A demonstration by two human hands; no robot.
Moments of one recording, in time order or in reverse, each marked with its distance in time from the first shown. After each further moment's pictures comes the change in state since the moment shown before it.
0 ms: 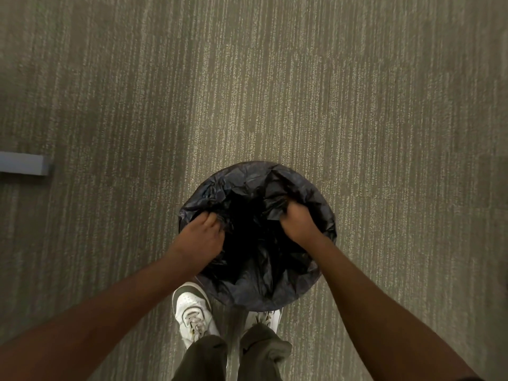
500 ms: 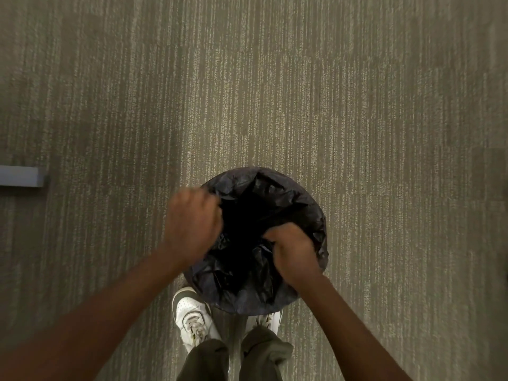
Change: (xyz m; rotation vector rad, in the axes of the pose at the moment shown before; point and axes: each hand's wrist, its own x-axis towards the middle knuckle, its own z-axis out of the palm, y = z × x) left_hand 0.019 -0.020 -0.030 -0.334 0.436 -0.500; right_hand -0.080 -0.027 -0.003 -0.057 0.255 -0.206
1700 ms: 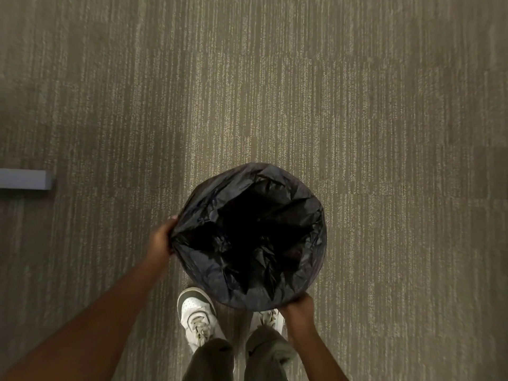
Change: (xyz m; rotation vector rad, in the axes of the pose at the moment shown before) left_hand -0.056 -0.058 0.046 -1.477 -0.244 -1.282; right_hand -0.110 0.030 0.067 0.753 0.072 1.195
